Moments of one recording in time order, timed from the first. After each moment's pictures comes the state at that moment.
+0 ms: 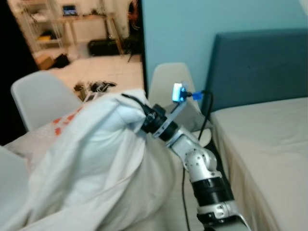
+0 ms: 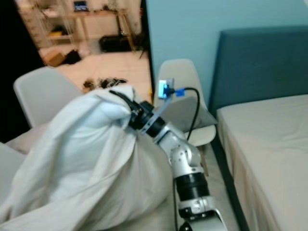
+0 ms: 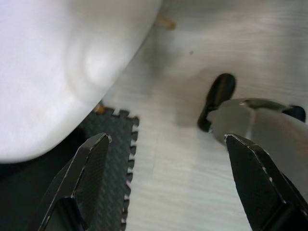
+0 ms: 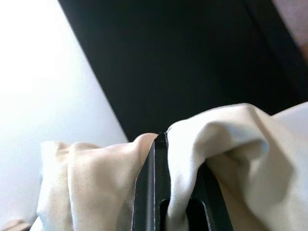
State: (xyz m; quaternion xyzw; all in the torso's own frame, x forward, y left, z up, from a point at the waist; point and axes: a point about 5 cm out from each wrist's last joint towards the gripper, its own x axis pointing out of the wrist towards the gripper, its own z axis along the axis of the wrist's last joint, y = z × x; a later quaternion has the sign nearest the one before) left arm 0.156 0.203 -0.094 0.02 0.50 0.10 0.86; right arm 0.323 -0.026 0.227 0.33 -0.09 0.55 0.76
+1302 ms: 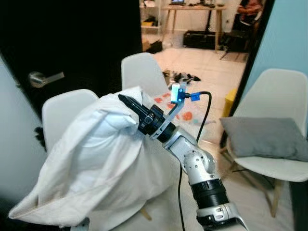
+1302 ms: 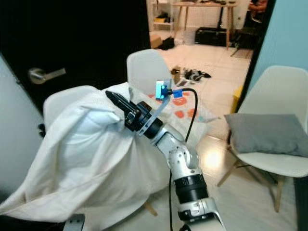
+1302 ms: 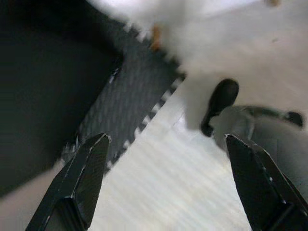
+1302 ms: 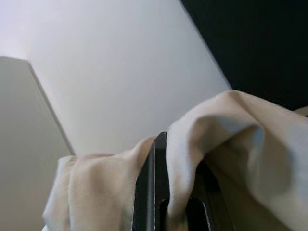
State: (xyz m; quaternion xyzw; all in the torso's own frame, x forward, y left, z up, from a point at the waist) left arm 0.158 0.201 -0.094 0.02 0.49 0.09 0.87; right arm 0.321 -0.028 0.228 0.34 -0.10 0.54 0.76
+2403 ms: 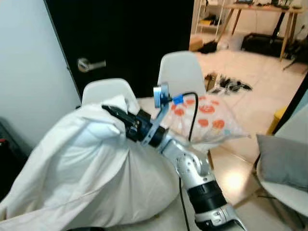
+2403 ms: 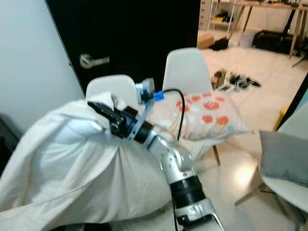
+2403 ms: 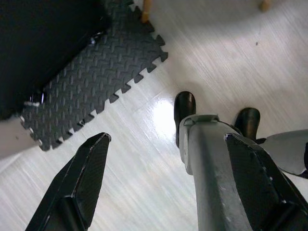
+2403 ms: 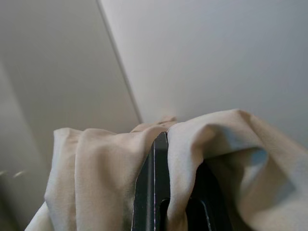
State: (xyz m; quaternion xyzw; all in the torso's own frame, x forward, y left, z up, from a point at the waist) left arm 0.167 0.197 -0.090 0.02 0.48 0.08 0.87; right arm 0.308 -0.004 0.225 0.24 -0.08 0.59 0.77
